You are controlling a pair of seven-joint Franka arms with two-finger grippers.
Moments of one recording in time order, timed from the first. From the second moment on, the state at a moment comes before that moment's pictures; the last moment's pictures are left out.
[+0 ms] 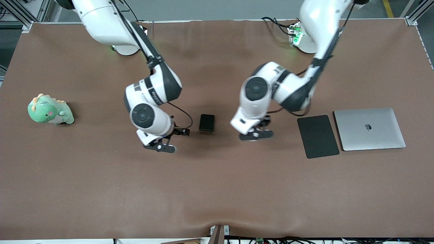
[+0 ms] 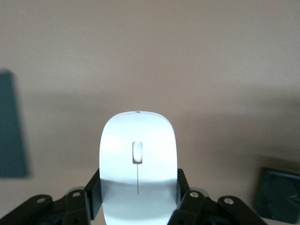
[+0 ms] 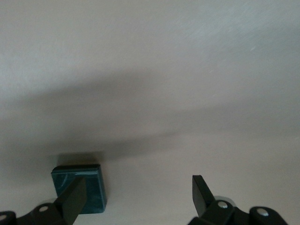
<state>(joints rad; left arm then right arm) -0.39 0.50 -0.19 -1.58 0.18 2.04 -0.67 0.57 0.62 -0.06 -1.53 0.17 2.01 0.60</state>
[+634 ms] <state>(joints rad) 0.01 0.37 -0.19 -1.78 0.18 2.05 -0.18 0.69 0.75 -0.05 -1.50 0.17 2.20 0.60</state>
